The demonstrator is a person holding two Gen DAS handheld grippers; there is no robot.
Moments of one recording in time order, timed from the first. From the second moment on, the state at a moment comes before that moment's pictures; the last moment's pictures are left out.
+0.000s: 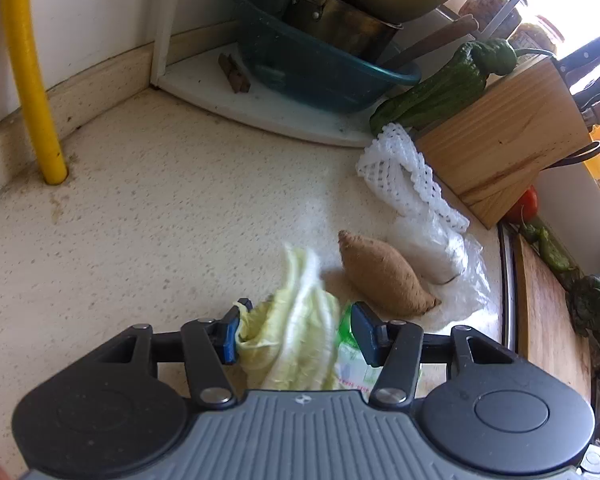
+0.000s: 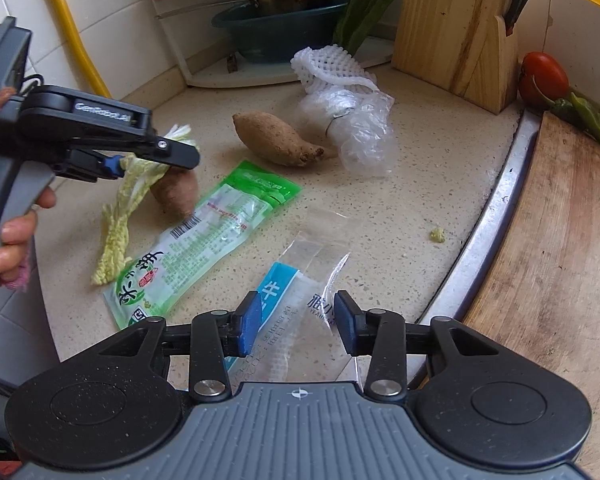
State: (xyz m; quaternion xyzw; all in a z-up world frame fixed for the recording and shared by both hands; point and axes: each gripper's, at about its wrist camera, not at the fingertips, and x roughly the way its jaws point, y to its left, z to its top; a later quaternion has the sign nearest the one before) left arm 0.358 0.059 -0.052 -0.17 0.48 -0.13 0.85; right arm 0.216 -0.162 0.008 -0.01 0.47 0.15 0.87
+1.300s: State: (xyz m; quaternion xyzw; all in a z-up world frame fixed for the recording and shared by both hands) left arm 0.291 0.088 -0.053 -0.15 0.47 -0.15 0.85; right arm 0.188 -0.145 0.008 -0.04 0.48 0.20 0.85
